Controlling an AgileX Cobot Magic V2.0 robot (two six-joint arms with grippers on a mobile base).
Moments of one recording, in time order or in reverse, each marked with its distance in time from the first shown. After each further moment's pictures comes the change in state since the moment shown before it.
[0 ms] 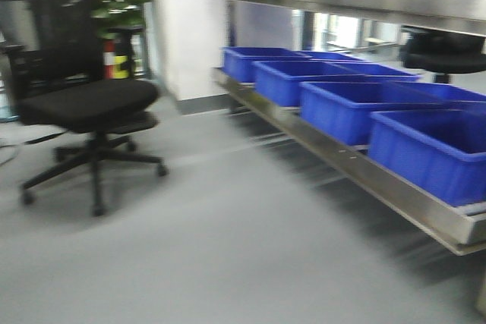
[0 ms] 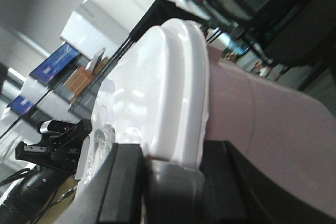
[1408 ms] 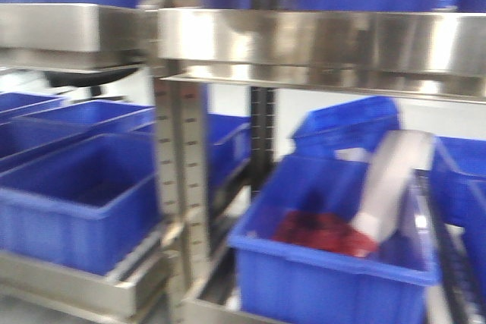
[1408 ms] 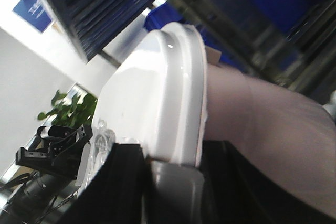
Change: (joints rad) left arm 0.000 0.010 0.000 0.000 0.010 -0.001; right arm 0.000 0.000 0.000 0.005 -0.017 -0.002
